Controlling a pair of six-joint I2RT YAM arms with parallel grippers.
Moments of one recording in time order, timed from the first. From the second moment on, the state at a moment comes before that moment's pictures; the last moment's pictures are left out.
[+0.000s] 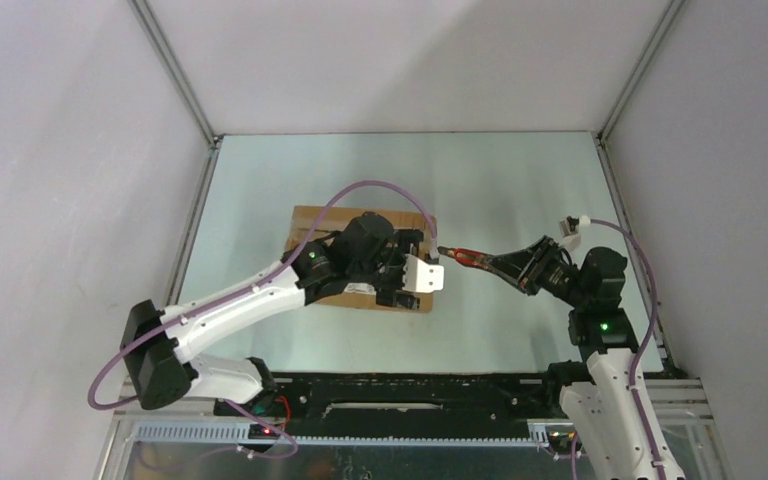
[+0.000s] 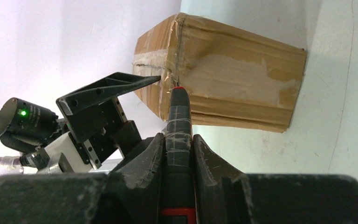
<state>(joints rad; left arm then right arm) -0.96 1.29 1.09 -0.46 0.21 0.79 0.01 0.58 0.47 -0.13 -0.79 1.06</state>
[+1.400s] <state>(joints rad) -0.97 1.30 1.08 -0.40 0.14 0.78 -0.02 0.81 0.35 0.37 -0.78 1.37</state>
